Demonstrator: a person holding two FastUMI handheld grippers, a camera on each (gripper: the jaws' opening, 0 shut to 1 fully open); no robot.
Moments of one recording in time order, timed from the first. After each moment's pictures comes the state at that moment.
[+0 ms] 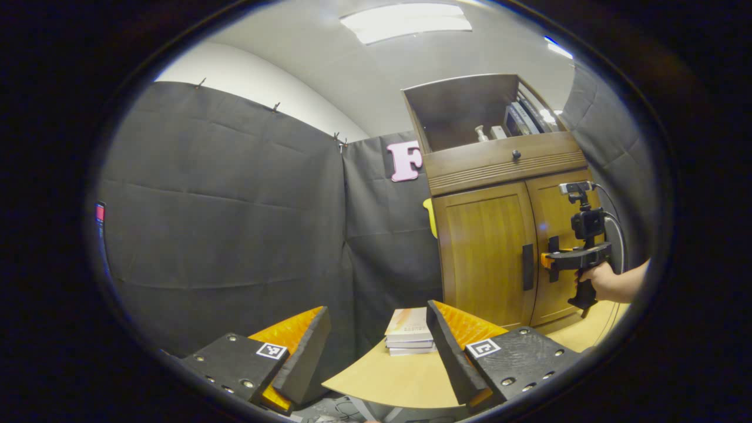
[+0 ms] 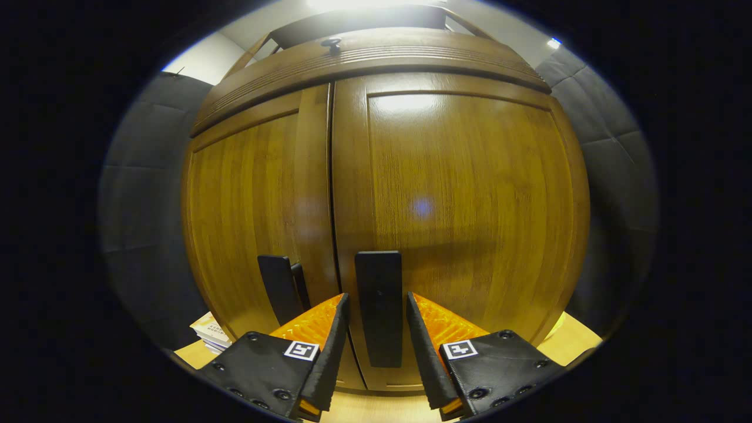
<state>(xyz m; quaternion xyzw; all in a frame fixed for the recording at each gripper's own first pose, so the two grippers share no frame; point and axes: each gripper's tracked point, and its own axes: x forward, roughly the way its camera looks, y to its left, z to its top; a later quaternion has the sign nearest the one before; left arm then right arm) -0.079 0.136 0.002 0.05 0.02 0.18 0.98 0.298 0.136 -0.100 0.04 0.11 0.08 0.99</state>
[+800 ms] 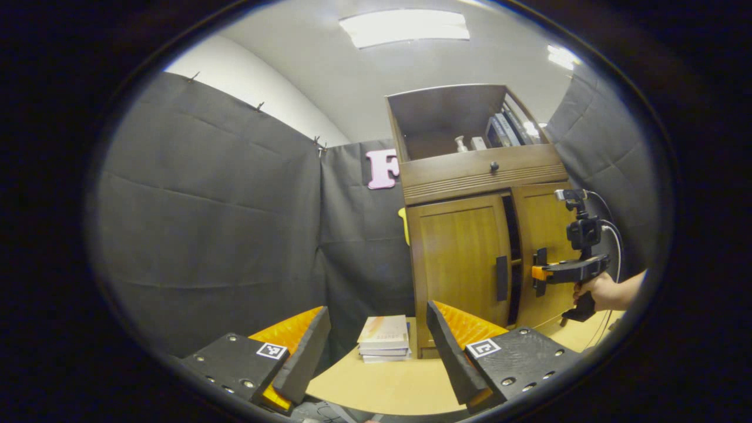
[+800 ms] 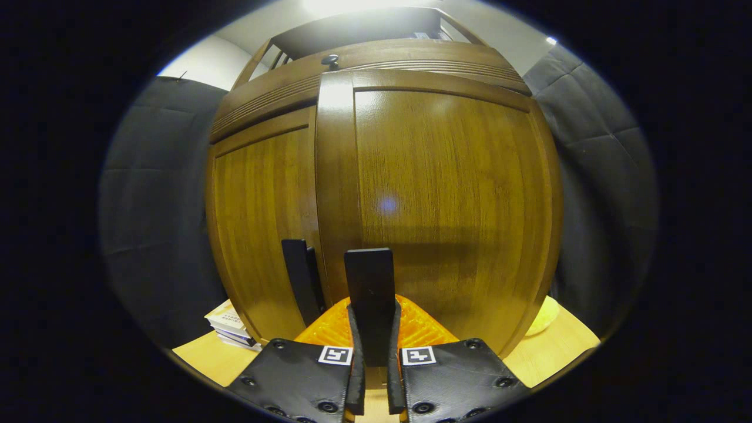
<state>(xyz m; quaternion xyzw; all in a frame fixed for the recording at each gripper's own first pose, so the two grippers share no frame) -0.054 0.096 0.007 0.03 0.00 0.11 0.99 0.245 0.121 -0.090 0.04 0.11 0.12 0.99</state>
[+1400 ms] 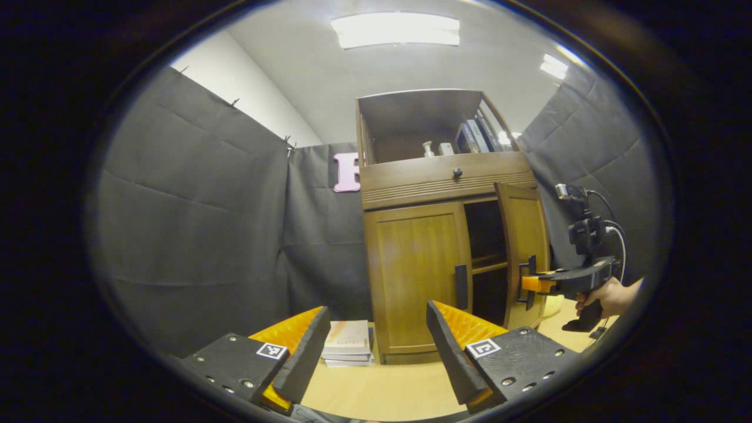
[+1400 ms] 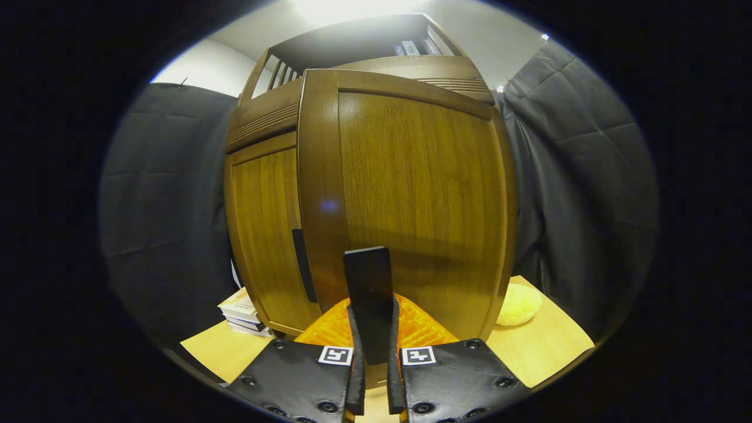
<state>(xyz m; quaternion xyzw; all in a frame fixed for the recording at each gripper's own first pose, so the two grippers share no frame) -0.021 0.030 0.010 0.02 -0.01 0.03 1.00 0.177 0.072 -0.084 0.05 0.12 0.13 0.98</state>
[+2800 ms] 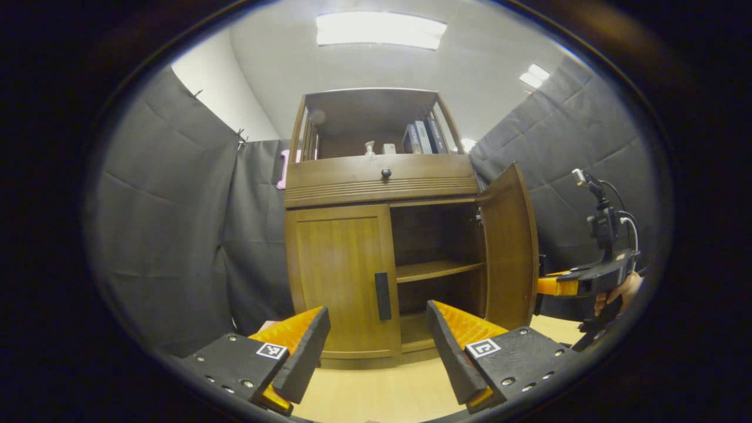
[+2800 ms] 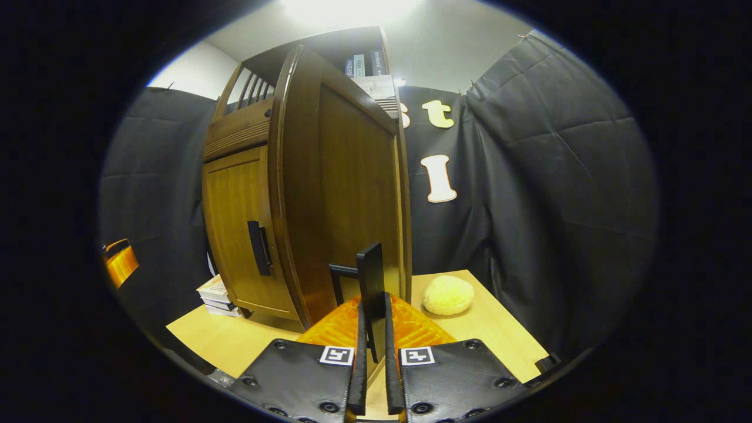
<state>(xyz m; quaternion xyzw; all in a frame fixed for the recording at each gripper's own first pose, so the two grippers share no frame) 0.006 -0.110 0.014 0.00 -0.02 -0.08 1.00 0.099 -0.079 -0.077 0.03 0.14 0.06 0.99</state>
